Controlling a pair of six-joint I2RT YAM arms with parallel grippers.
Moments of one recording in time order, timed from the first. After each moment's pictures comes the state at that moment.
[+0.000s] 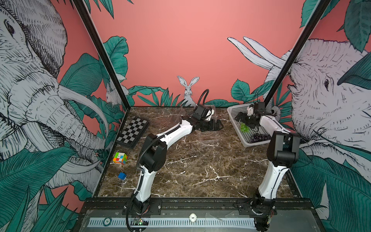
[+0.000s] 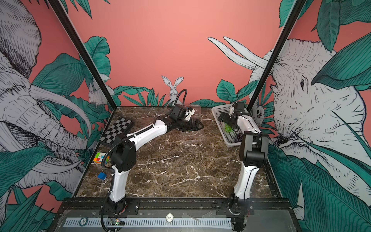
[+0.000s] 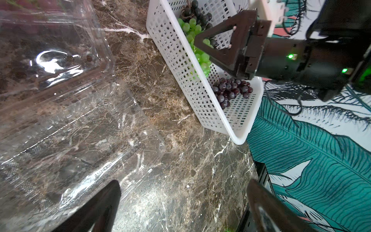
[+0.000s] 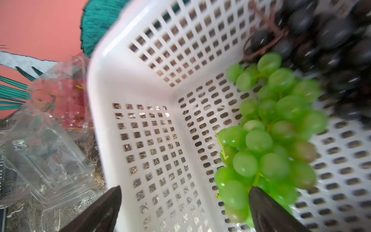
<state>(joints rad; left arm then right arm) -0.74 2.09 1.84 -0.45 0.44 -0.57 -0.10 1.99 1.61 -0.55 -0.28 0.26</state>
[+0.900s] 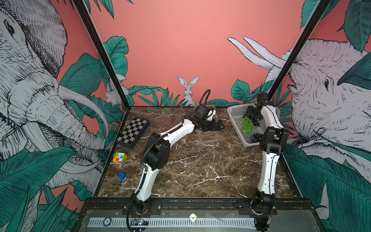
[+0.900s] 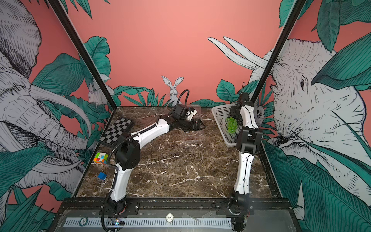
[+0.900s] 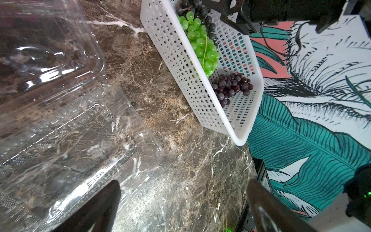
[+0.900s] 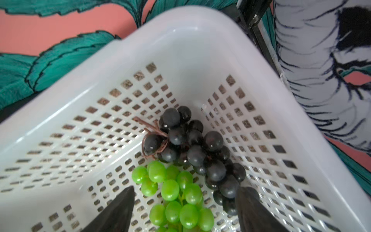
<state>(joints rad) -0.74 2.16 1.92 -0.47 0.48 -0.56 -0.17 2.48 2.40 -0.91 0.04 0.18</state>
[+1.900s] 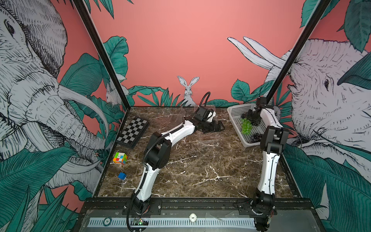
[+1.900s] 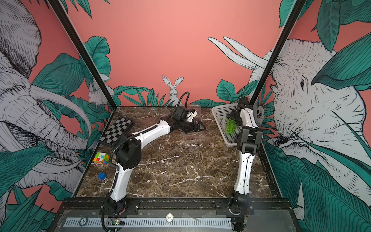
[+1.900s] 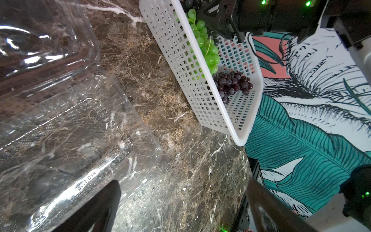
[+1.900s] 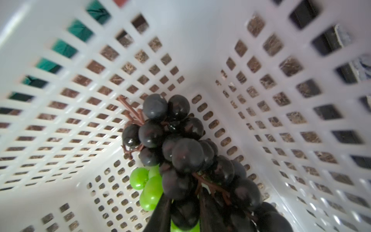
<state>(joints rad) -0.73 2.18 1.88 -0.42 0.51 -0.61 -0.18 2.46 2.26 -0.84 -0.10 0.27</state>
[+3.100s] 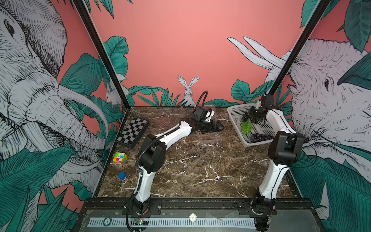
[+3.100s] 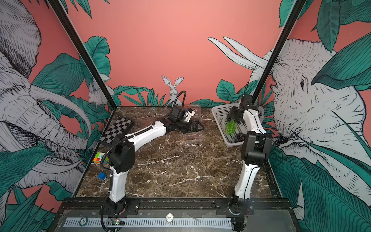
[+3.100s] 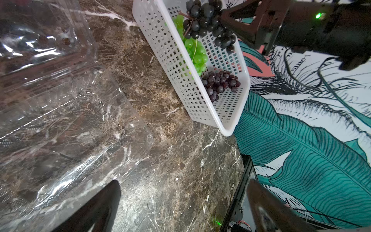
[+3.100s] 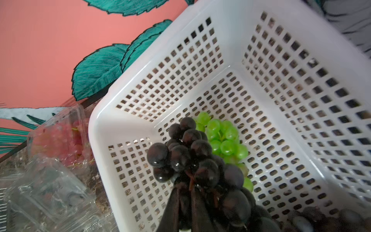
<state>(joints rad) -0.73 2.05 1.75 -0.37 0.51 -0.61 -0.15 2.02 1.78 -0.67 -0.22 0.34</state>
